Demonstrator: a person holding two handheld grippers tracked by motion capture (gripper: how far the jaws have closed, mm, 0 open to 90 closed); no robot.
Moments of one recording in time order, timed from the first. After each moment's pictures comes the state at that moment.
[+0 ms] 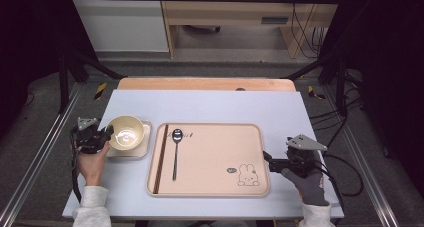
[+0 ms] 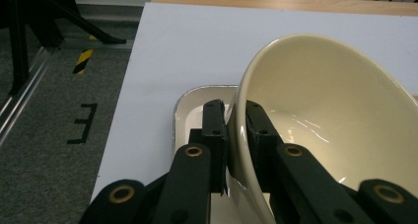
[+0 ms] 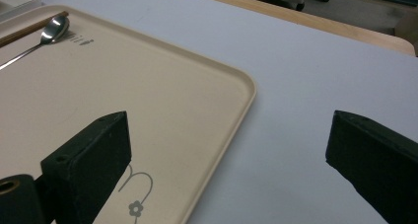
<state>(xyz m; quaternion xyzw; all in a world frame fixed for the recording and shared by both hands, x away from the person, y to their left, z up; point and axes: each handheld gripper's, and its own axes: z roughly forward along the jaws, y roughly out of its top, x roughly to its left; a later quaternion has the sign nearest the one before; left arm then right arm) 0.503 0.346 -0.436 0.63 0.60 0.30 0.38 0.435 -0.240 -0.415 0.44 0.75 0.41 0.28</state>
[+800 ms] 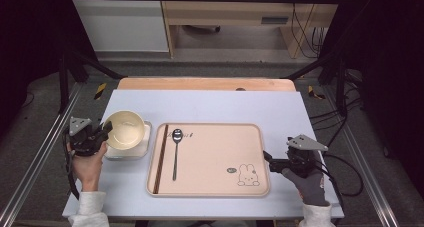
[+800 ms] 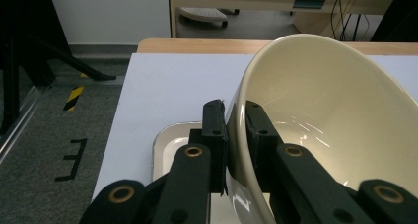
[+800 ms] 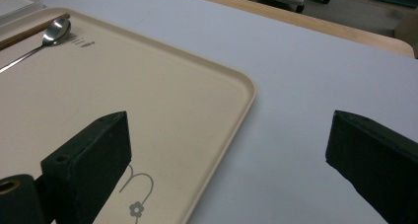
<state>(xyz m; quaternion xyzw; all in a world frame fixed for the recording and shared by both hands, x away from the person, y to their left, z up) 0.474 0.331 -0.400 0.63 0.56 0.33 0.43 0.434 -0.241 -0.413 0.44 0.75 0.42 0.28</state>
